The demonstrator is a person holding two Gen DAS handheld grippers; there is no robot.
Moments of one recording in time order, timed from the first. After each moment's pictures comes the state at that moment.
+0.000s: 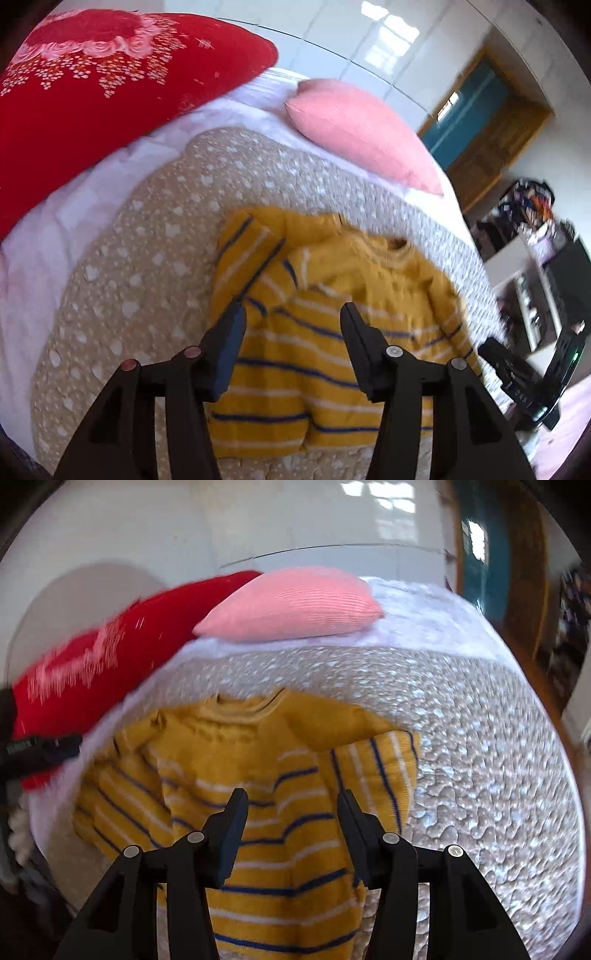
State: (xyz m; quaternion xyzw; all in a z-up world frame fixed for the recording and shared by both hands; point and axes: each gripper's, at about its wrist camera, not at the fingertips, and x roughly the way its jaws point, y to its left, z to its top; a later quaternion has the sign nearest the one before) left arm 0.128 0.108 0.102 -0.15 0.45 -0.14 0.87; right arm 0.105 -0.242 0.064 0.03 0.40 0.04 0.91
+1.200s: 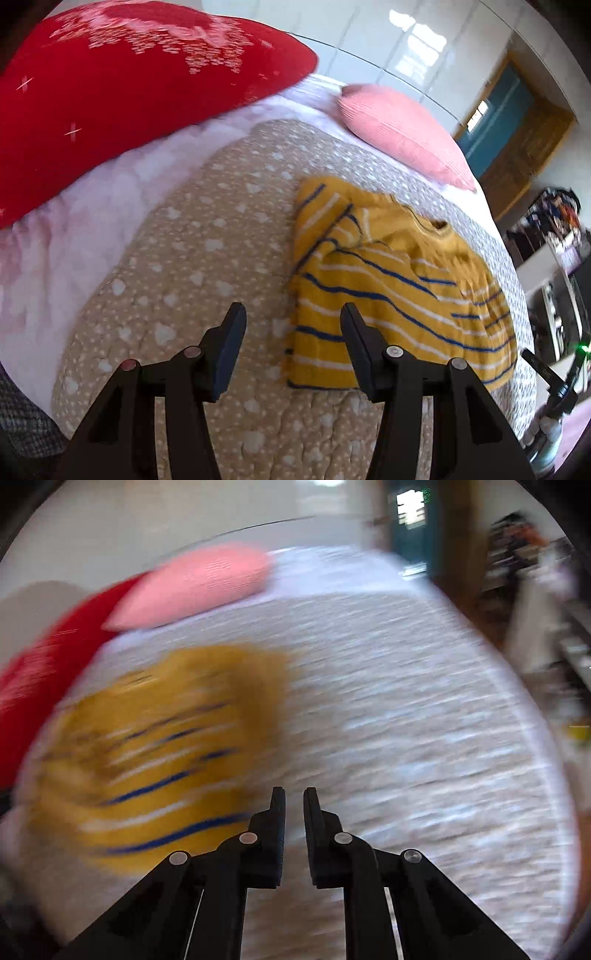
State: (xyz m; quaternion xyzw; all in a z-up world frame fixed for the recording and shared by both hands) left arm 0.066 0.161 0.081 -0.16 0.44 -0.06 0.88; right arm 0.033 -0.343 0.045 0.13 0.42 -0.14 0.89
